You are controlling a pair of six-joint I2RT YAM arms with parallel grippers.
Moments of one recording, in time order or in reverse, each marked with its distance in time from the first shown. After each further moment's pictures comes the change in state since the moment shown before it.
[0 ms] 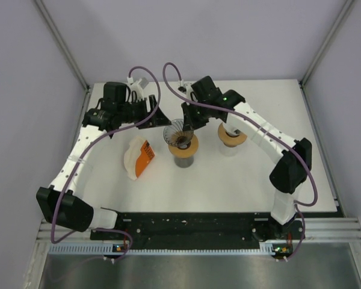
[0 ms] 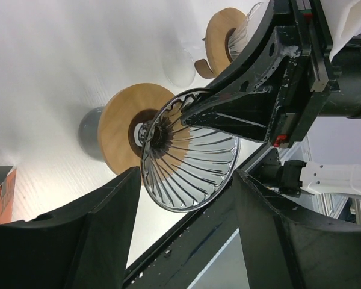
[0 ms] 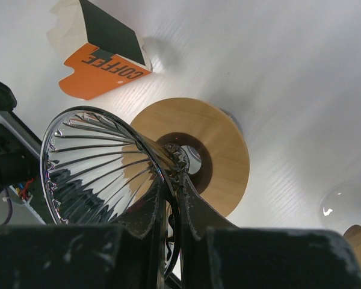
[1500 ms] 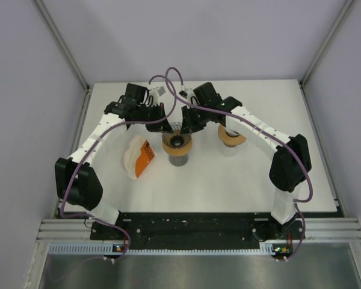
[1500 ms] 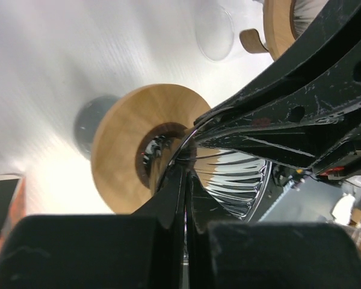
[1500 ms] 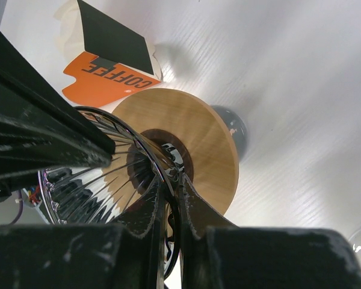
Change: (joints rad) left arm -0.081 0.231 -0.006 0.011 -0.018 0.083; right arm -0.044 0.026 -0.163 0.203 -0.118 0.019
